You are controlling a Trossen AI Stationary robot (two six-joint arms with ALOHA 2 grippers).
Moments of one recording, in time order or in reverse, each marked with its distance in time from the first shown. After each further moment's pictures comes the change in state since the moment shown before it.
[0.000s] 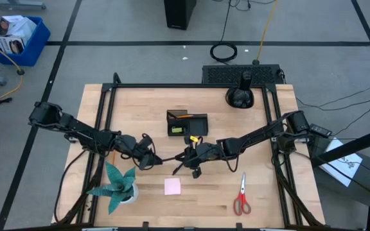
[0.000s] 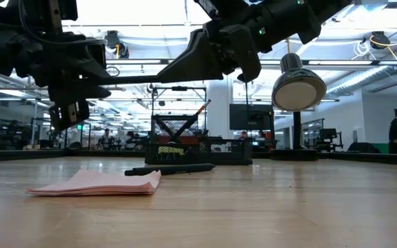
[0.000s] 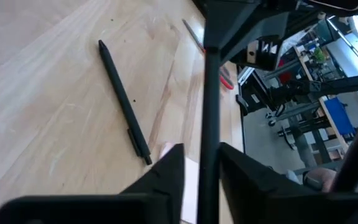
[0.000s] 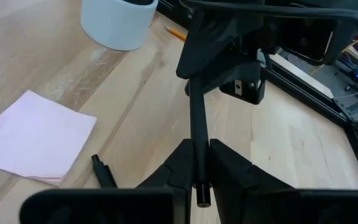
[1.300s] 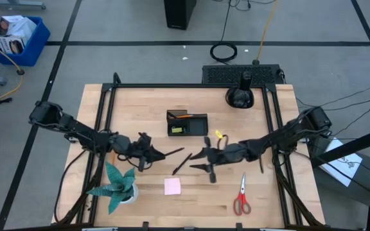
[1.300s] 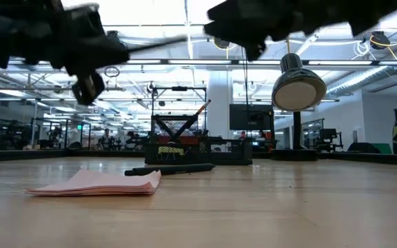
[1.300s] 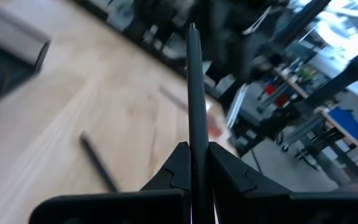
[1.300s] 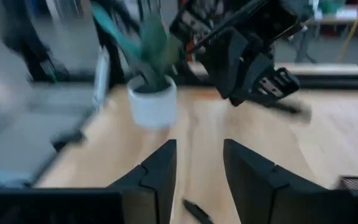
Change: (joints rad) left arm -0.059 0.000 -0.001 0.216 -0.192 0.252; right arm 0.092 -0.252 -0.338 0.372 -0.002 0.515
